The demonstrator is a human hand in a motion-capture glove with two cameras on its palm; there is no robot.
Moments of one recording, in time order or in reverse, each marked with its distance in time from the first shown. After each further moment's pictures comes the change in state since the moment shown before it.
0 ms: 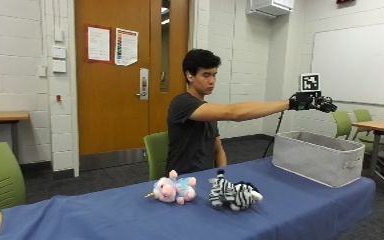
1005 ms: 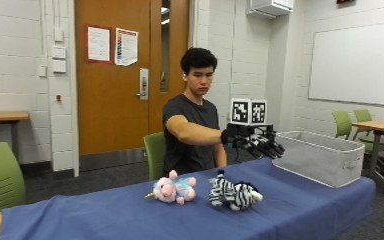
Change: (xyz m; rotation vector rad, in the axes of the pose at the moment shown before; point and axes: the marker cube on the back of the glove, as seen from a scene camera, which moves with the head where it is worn) arm 0.370 0.220 0.062 -0.015 0.141 0.568
